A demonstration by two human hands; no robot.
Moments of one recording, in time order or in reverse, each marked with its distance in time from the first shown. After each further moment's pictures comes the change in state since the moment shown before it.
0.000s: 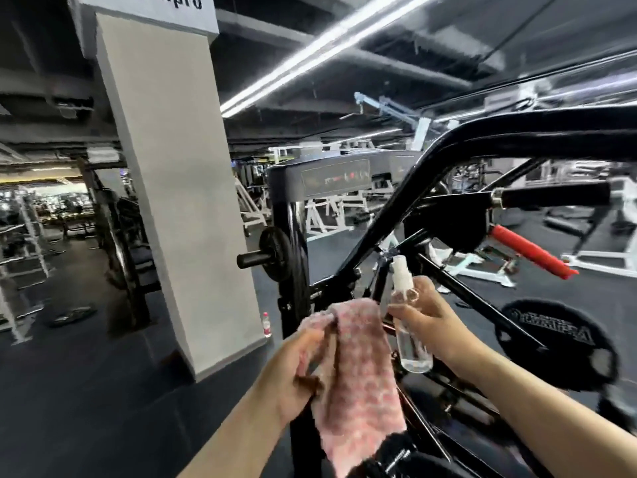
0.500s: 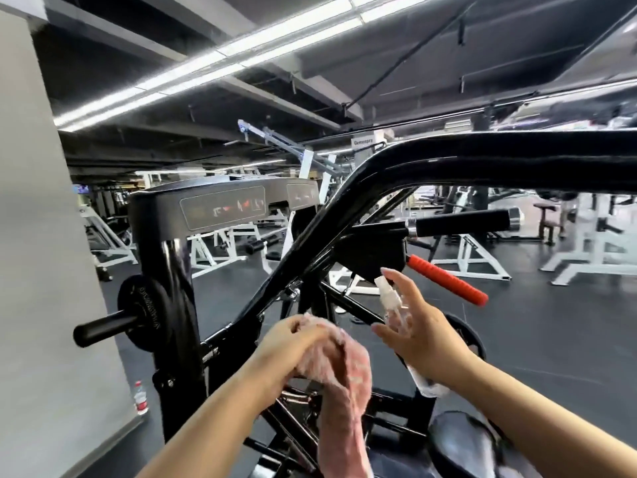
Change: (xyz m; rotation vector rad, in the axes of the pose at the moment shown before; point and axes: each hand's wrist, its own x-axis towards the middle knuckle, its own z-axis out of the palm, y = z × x) left_hand 0.157 0.017 0.066 0.639 -0.329 0.100; right_hand 0.053 0.014 -0.071 -0.788 0.372 -0.041
